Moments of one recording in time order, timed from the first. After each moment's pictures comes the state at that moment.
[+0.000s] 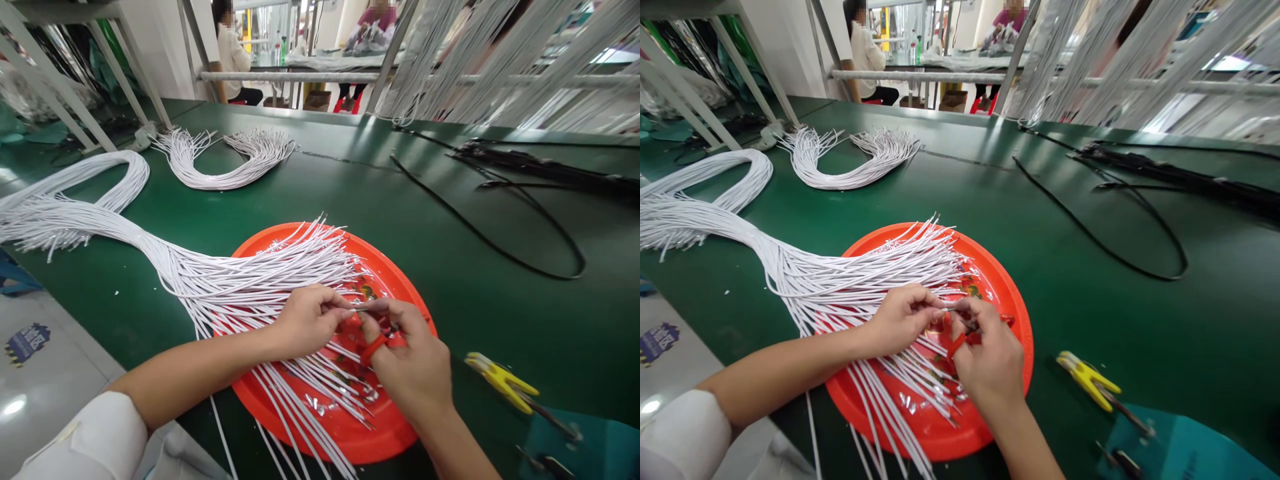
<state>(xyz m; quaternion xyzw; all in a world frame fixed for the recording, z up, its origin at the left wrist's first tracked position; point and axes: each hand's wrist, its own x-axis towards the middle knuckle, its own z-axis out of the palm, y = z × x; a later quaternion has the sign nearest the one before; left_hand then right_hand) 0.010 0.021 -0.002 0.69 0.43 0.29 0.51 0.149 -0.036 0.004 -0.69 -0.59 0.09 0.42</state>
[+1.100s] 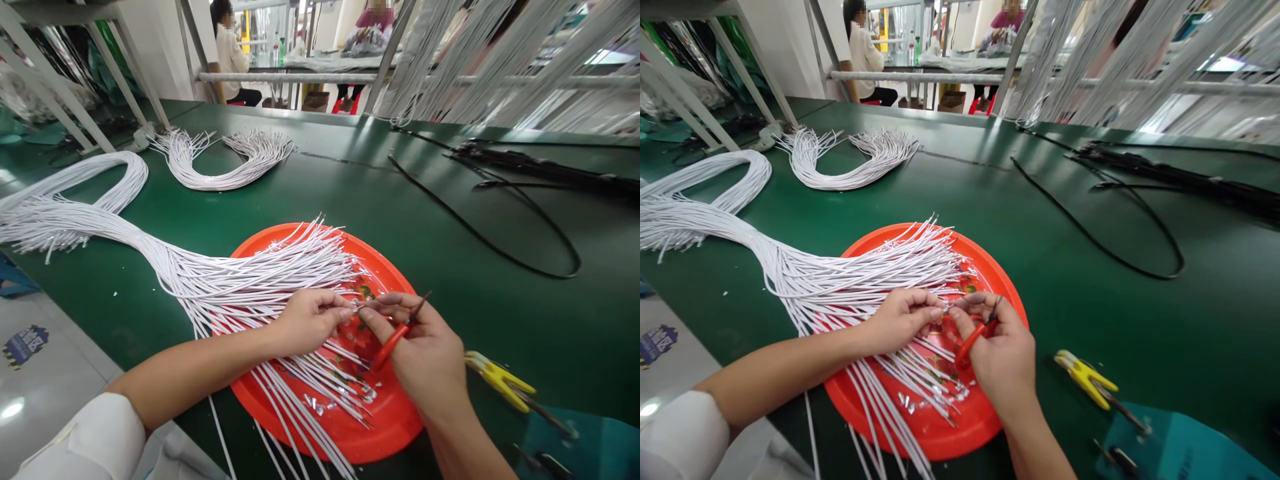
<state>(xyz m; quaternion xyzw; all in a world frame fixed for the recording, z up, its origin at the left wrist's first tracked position) 0.015 0.022 0.010 0.51 0.41 0.26 0.71 0.152 -0.029 0.006 -0.65 -0.42 0.32 0.55</state>
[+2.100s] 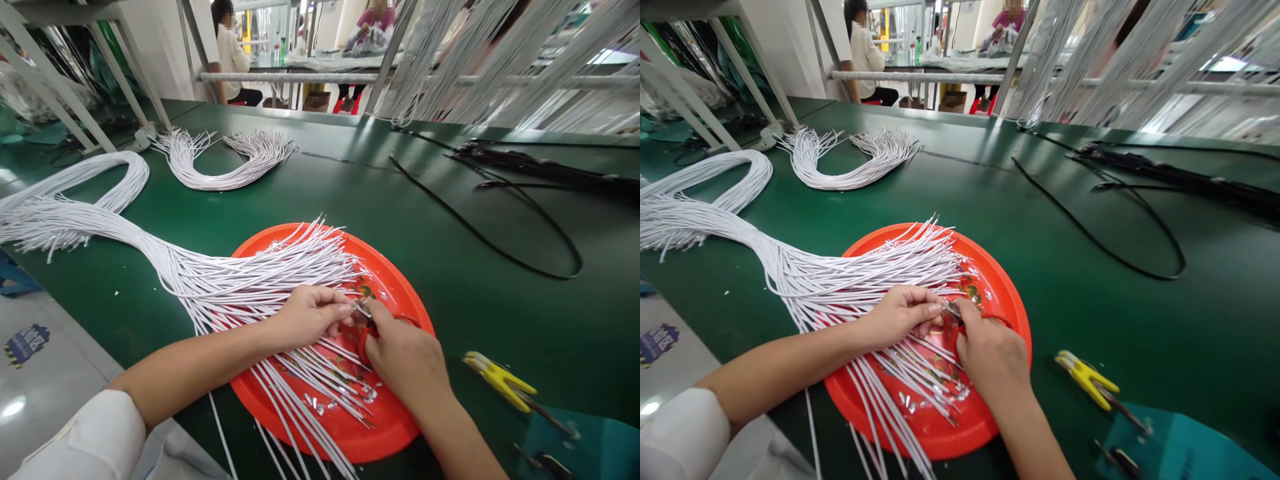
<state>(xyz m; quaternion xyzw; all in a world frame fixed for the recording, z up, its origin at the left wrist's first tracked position) 0.013 0.025 0.019 0.46 0.38 0.26 0.76 0.168 -0.030 -0.014 -0.61 -0.75 -0.18 0.17</state>
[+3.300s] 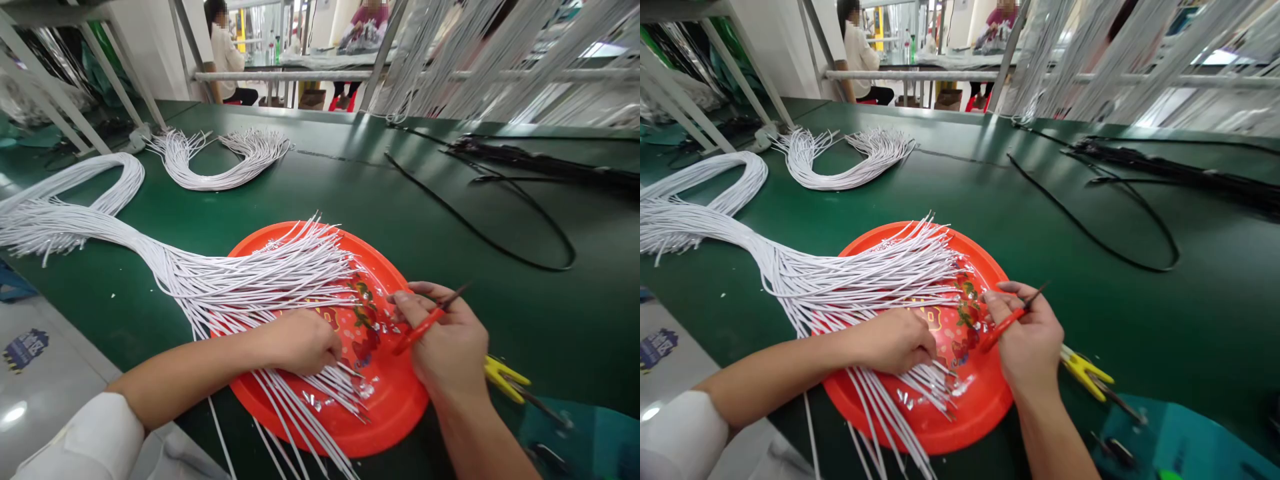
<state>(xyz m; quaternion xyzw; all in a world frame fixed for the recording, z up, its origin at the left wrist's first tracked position) -0.001 0.020 0.016 0.92 0.24 -0.04 0.32 0.176 -0.018 -0.001 -0.65 -0.28 0.32 0.63</state>
